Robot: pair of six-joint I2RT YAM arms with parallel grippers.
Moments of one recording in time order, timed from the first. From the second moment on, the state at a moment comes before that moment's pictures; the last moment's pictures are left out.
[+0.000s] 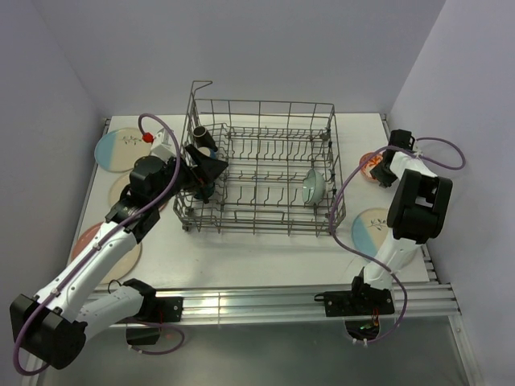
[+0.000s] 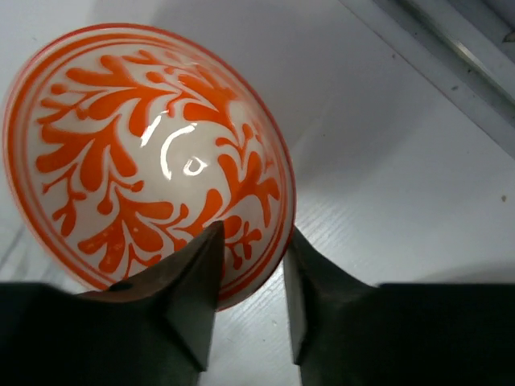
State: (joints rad) left arm -0.46 0.99 0.86 -0.04 0.15 -0.81; right arm -0.33 1.85 1.26 -0.45 0.18 0.59
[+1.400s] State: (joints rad) left arm -0.55 1.25 1.06 0.07 0.30 -0.75; right arm 0.03 1.19 1.32 -0.43 -0.30 0.06
